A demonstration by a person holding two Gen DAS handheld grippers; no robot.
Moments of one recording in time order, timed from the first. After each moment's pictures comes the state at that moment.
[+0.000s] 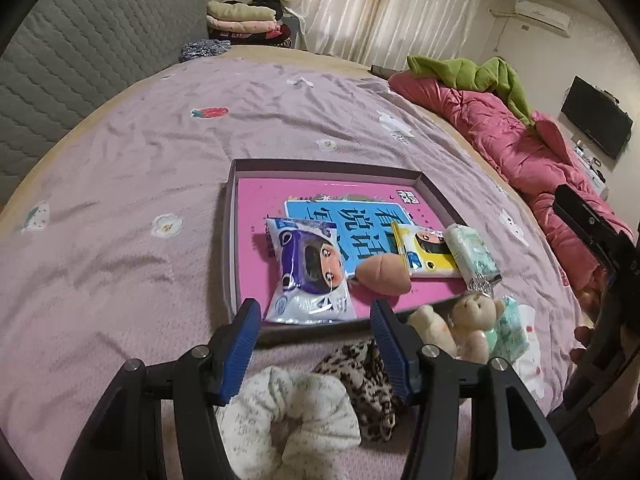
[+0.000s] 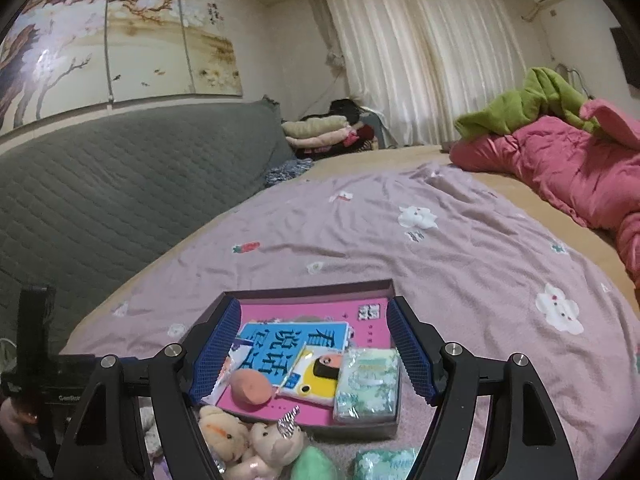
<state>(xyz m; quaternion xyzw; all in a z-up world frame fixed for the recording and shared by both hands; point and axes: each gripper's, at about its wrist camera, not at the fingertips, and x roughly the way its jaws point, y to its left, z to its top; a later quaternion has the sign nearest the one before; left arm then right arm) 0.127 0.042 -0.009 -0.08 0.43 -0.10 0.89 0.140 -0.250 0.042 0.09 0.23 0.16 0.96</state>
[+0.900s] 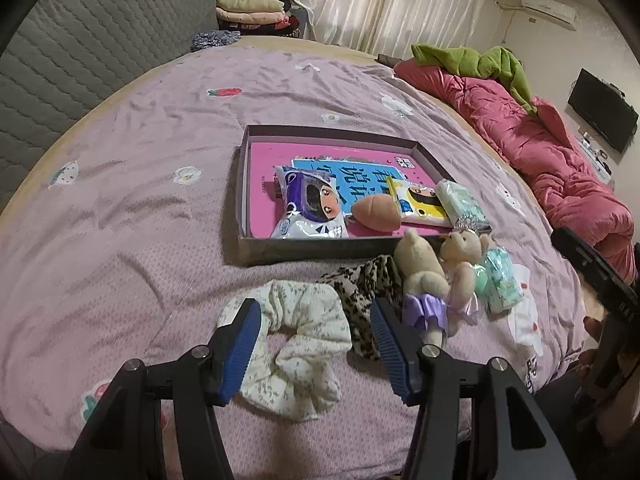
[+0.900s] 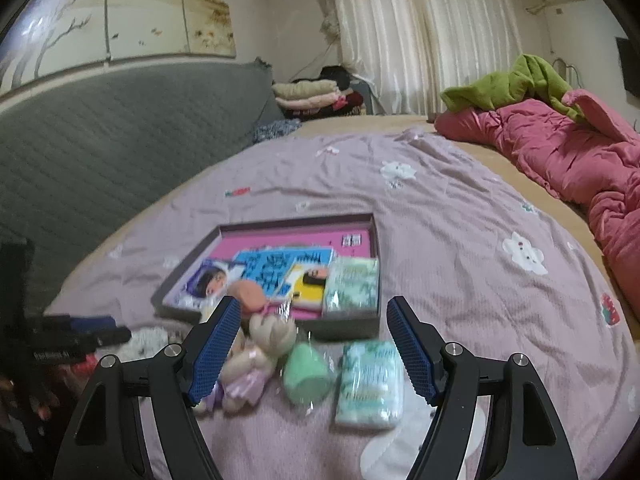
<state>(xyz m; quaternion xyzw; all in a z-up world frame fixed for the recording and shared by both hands) 0.062 0.037 -0.013 -0.07 0.45 -0.08 0.89 0.061 -0.247 0.013 0.03 0.29 0.13 0.95</state>
